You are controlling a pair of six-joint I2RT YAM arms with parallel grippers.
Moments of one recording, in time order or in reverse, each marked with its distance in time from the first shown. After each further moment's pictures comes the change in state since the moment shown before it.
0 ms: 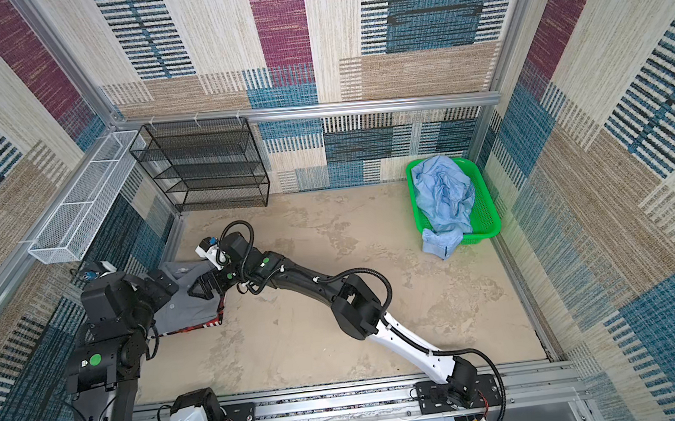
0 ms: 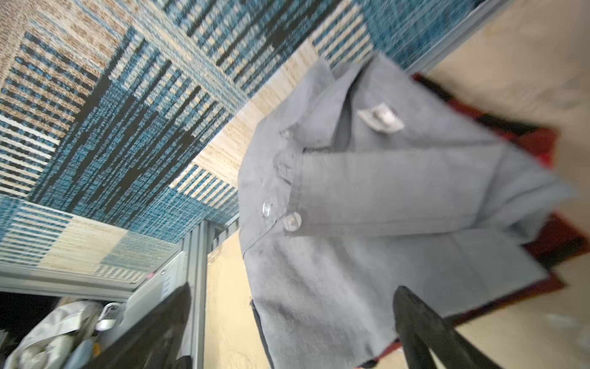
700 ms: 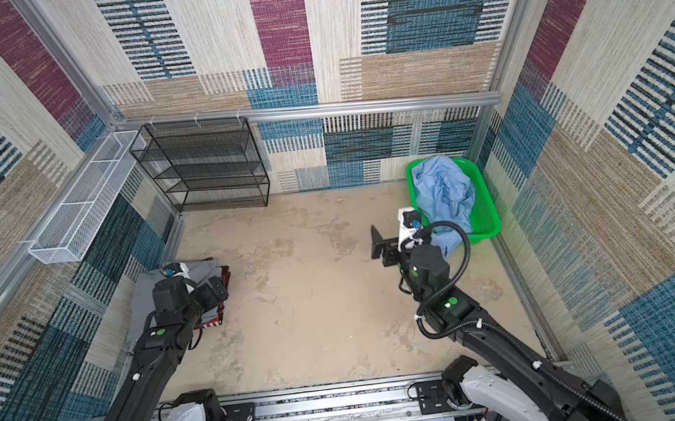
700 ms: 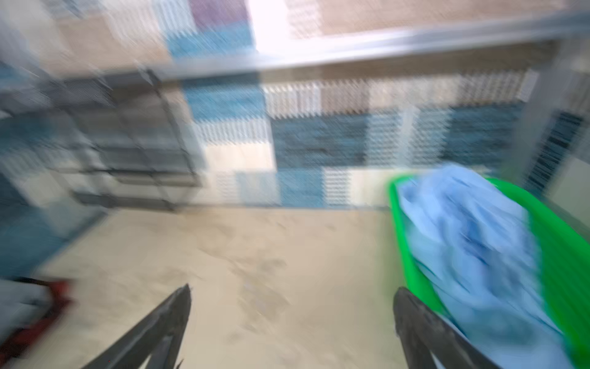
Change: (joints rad) left arm -0.082 0.208 -0.507 0.601 0.174 0.076; right arm -0.540 -1.825 -2.062 0.533 0.886 -0.306
